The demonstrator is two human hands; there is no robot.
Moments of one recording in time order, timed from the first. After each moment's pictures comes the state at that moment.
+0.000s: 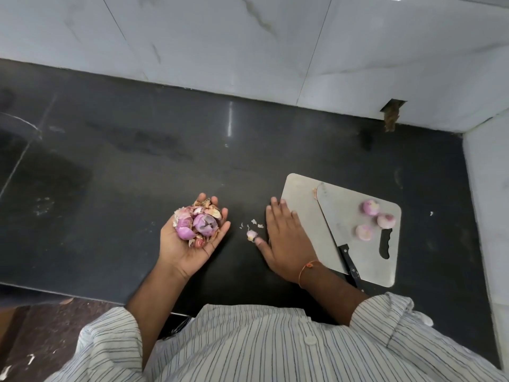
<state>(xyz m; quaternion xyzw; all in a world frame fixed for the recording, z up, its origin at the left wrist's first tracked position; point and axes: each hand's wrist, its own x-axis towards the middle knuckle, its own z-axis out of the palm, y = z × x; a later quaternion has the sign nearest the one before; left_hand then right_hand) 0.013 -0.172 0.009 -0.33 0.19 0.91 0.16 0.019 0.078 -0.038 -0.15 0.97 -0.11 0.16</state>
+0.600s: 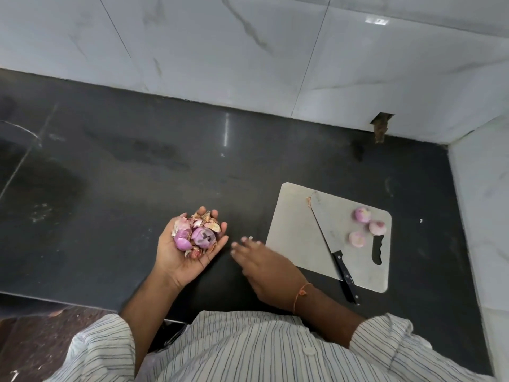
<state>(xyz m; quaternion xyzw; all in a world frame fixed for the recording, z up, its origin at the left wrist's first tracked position) 0.018 -0.176 0.011 -0.35 0.23 0.89 0.19 0.052 0.063 -0.026 -0.37 0.91 -0.16 0.11</state>
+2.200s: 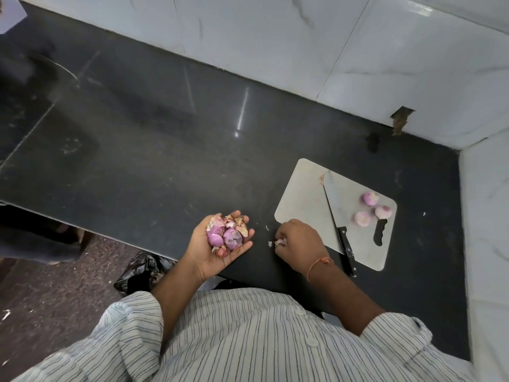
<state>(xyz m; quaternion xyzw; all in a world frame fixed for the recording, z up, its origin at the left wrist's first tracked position) 0.113 -0.144 -0.027 -0.37 0.23 0.87 0.24 0.076 0.090 -0.002 -0.11 0.96 -0.16 0.22</state>
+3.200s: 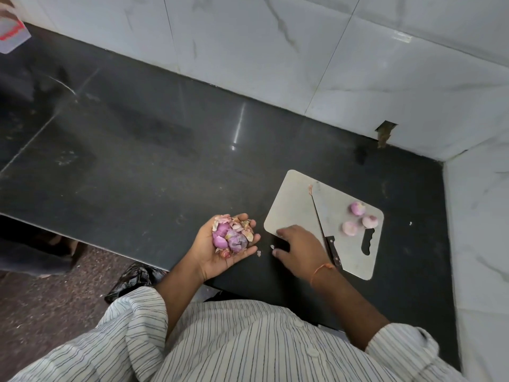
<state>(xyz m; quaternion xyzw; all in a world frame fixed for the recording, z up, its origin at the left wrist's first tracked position) 0.092 -0.117 -0.011 -0.33 0.25 0.87 0.26 0.070 0.114 0.027 -0.08 0.95 -0.16 0.25</state>
